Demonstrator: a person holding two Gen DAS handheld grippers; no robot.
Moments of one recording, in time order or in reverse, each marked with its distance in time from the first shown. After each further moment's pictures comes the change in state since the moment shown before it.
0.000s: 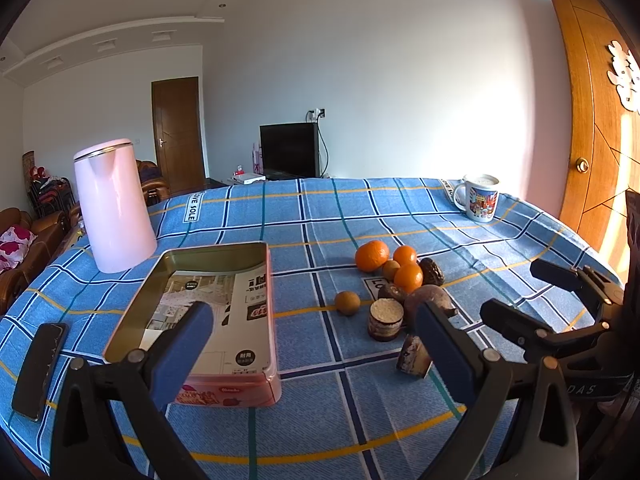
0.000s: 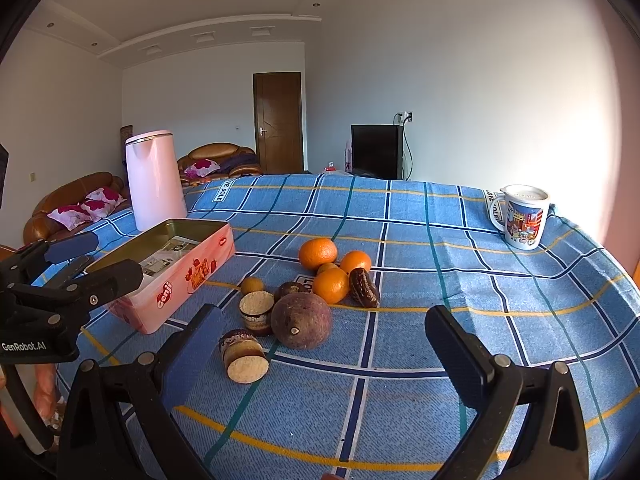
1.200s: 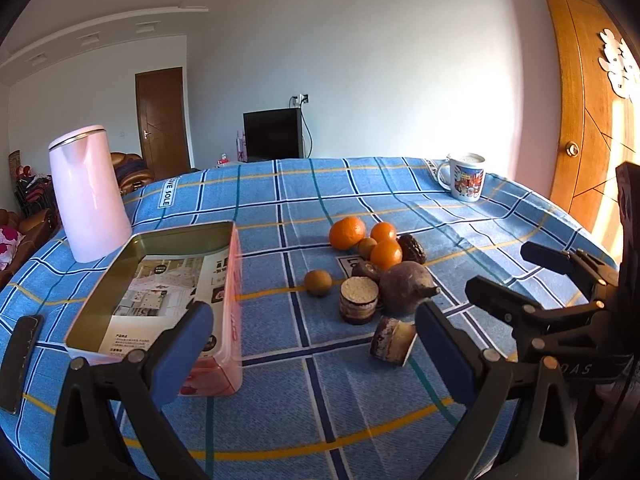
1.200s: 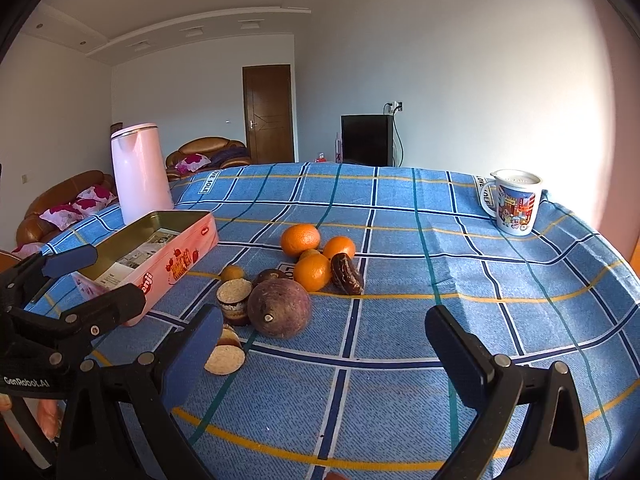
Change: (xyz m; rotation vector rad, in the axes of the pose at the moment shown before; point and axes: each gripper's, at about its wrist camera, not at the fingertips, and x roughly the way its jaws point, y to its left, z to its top) left arm 0.018 -0.023 -0.016 0.023 0.061 -0.056; right arm 0.010 -0.015 -0.008 0.025 0.035 -0.032
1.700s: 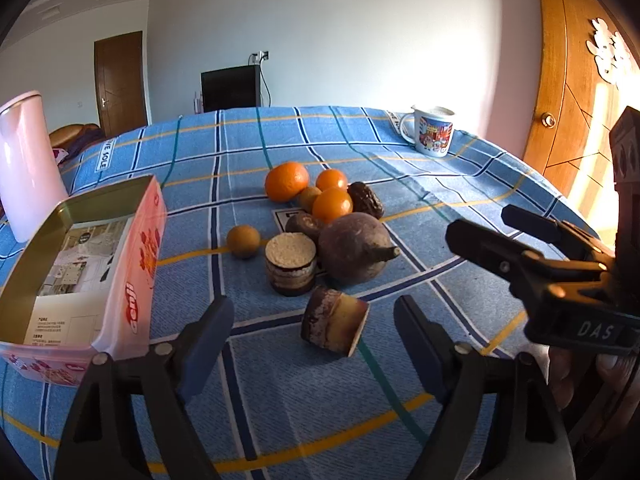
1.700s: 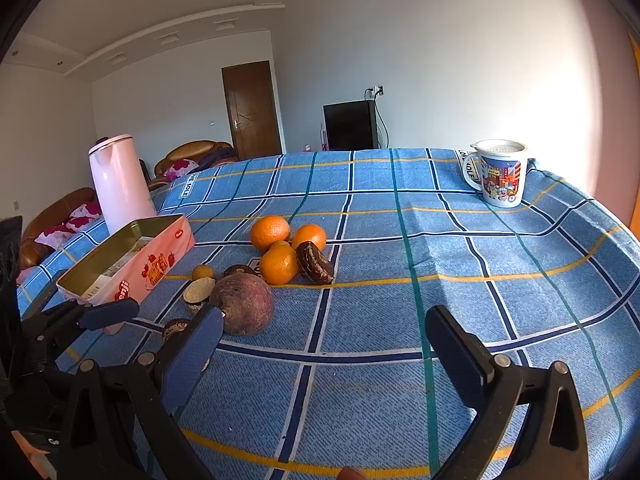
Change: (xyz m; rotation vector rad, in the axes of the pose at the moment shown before) left arm 0.054 -0.030 -0.009 0.005 0.174 -0.151; right arm 0.011 -0.028 -0.004 0.096 0.033 -0.006
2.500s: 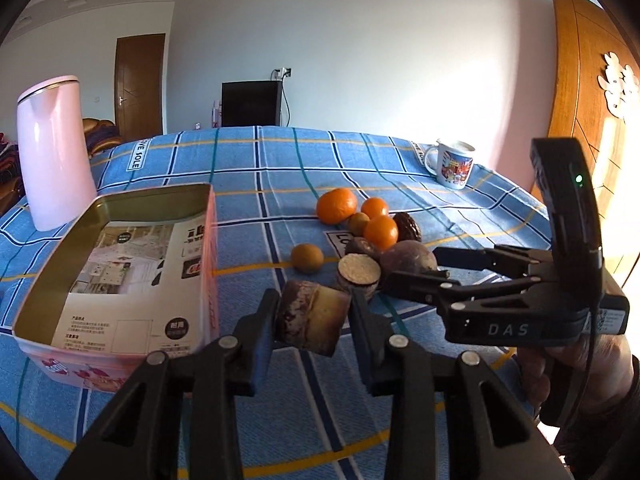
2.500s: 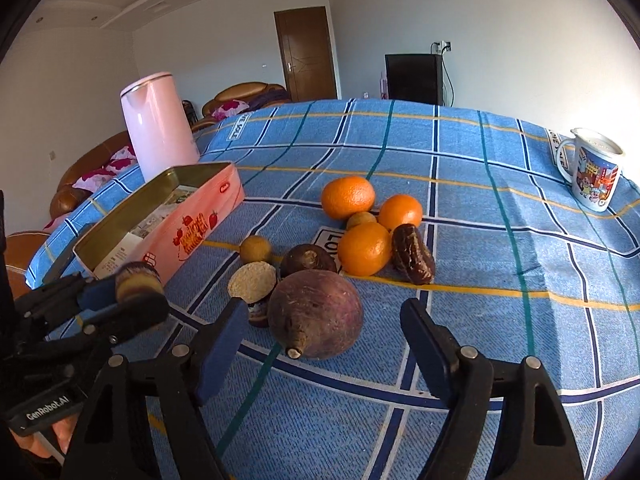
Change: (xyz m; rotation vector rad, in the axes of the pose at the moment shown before) left arm -0.029 0.049 -0.001 -0.077 -0.090 0.016; right arm 0.068 0.045 0.014 -0.117 0.243 0.184
